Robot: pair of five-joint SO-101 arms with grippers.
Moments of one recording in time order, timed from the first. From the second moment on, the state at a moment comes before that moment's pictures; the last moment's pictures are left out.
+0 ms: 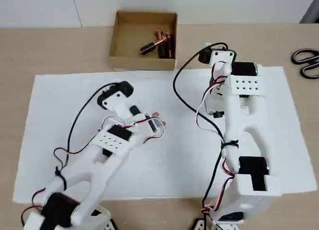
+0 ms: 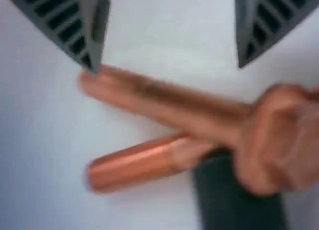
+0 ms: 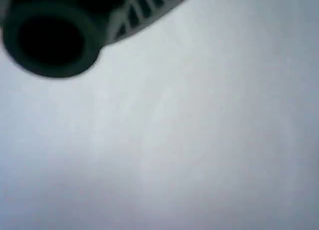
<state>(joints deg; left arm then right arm) 21.5 -10.6 50.2 35.4 57.0 -1.9 8.6 -3.9 86.0 8.6</state>
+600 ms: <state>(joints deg) 20.4 -5.7 44.7 34.4 57.0 -1.9 8.6 -3.9 86.0 8.6</state>
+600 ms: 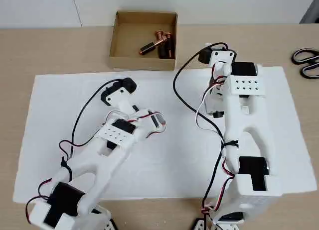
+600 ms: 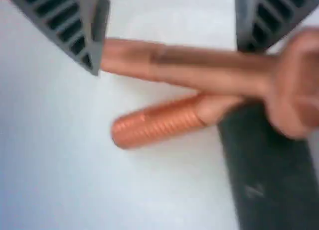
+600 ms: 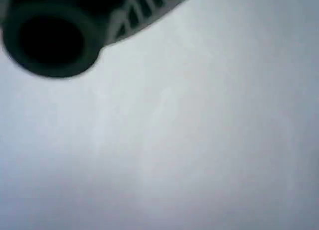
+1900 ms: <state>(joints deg) 19.9 -4.6 39.4 38.5 56.8 -1.9 8.6 -3.7 84.7 8.6</state>
